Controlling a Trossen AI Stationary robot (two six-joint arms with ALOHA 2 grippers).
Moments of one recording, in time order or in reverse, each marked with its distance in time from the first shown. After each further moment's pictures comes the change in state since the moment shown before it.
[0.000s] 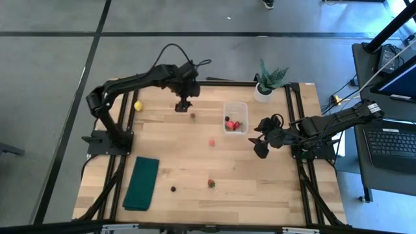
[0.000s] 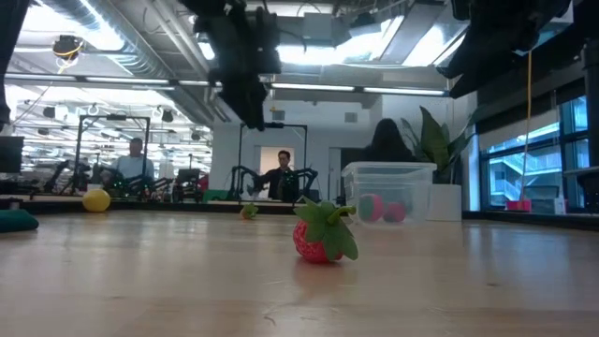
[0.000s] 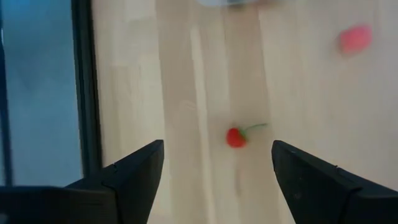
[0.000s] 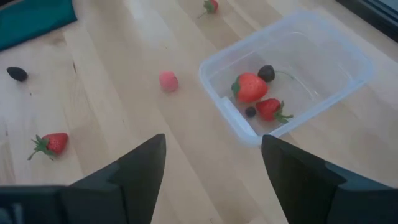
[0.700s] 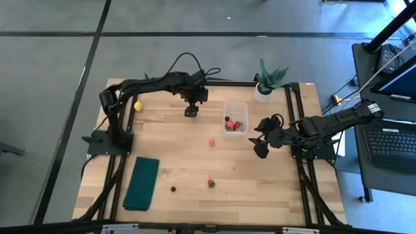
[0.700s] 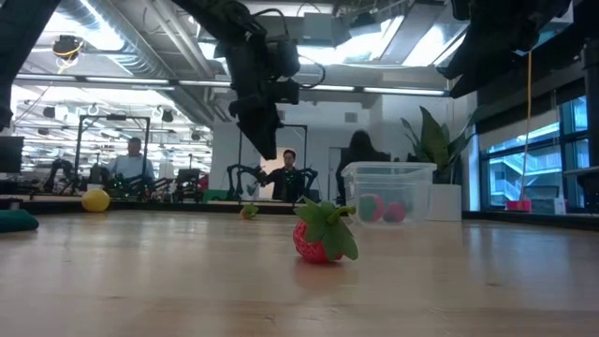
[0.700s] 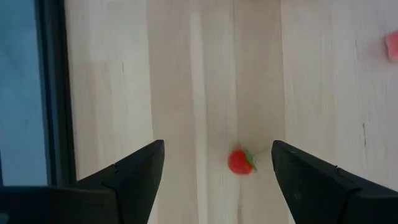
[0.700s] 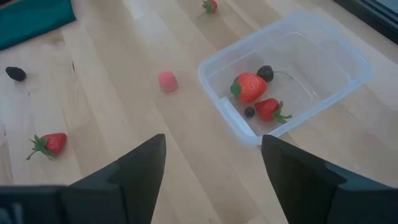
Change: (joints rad) left arm -0.049 0.153 -0.001 0.104 -0.061 -0.117; right arm 0.000 0.000 0.000 -0.002 0.003 -0.001
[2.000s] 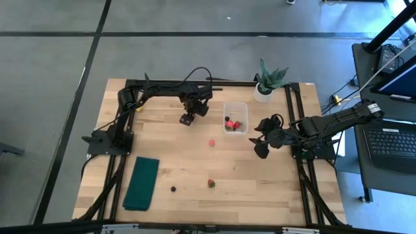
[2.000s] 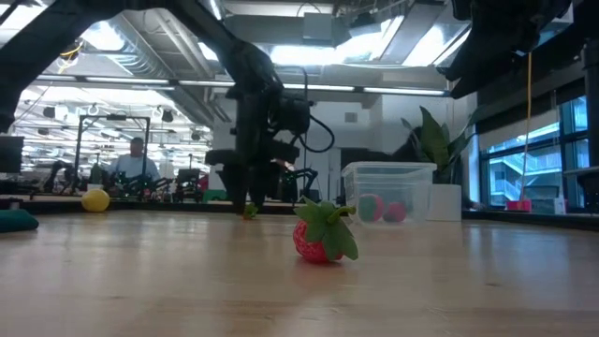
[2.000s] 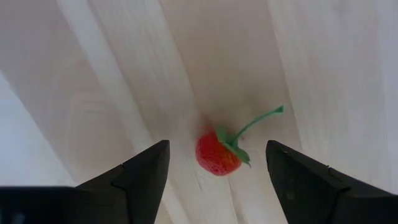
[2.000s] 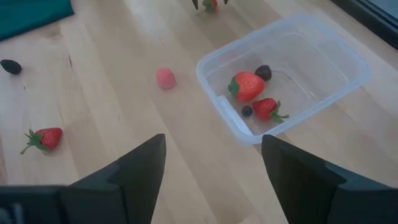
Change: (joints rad) left arm -0.022 0.236 0.000 -0.085 -0.038 0.273; right arm 0.000 0.000 0.000 -0.010 -0.001 -0.023
